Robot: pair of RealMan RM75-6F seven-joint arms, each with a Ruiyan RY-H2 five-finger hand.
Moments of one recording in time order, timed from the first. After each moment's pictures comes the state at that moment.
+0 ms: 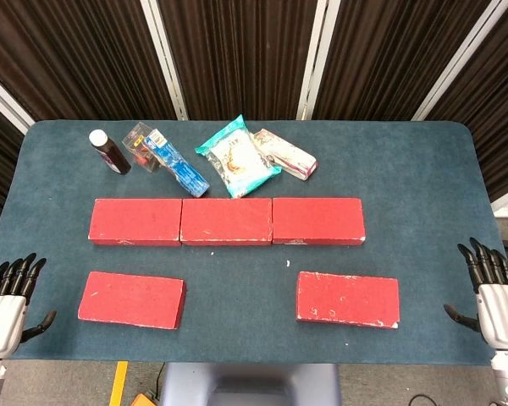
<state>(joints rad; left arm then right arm) -0.05 -1.13 -0.02 -1.67 1.55 1.53 0.19 0.01 -1.12 0.06 -1.65 -1.52 1.56 0.01</state>
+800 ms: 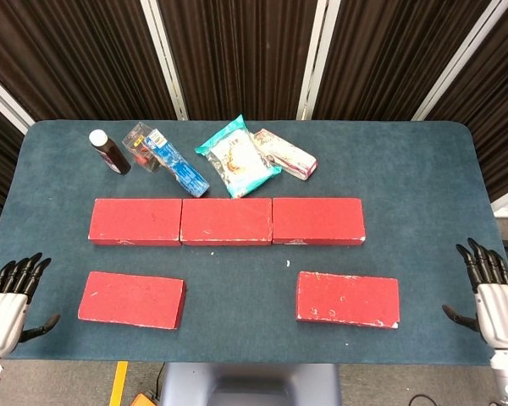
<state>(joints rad) -0.08 -1.02 0.00 -1.76 1.55 1.46 0.14 0.02 -1.11 0.05 -1.65 -1.52 1.53 0.04</state>
